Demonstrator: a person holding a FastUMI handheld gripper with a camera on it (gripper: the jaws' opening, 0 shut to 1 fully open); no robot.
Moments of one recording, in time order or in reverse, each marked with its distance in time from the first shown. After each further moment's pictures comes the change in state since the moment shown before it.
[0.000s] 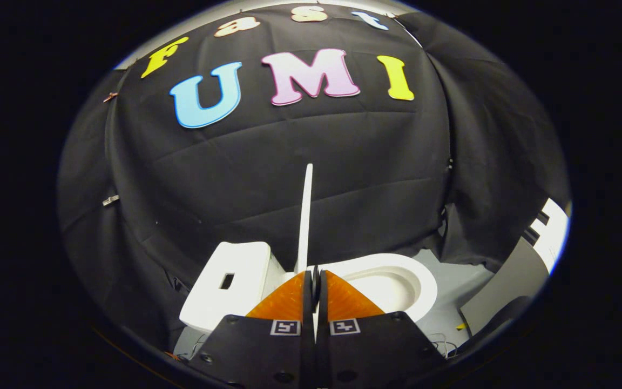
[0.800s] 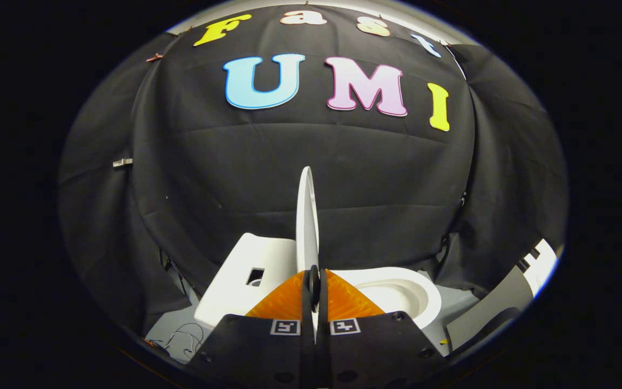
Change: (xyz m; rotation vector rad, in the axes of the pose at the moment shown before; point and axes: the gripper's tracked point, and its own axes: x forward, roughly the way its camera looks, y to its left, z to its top) arm -0.001 0.110 -0.017 -0.175 -0.037 -0.014
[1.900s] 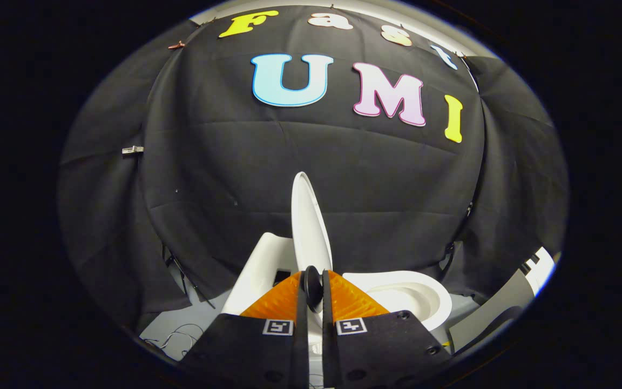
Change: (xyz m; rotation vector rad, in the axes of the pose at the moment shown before) arm 0.003 0.062 -0.012 -0.046 -0.027 0.015
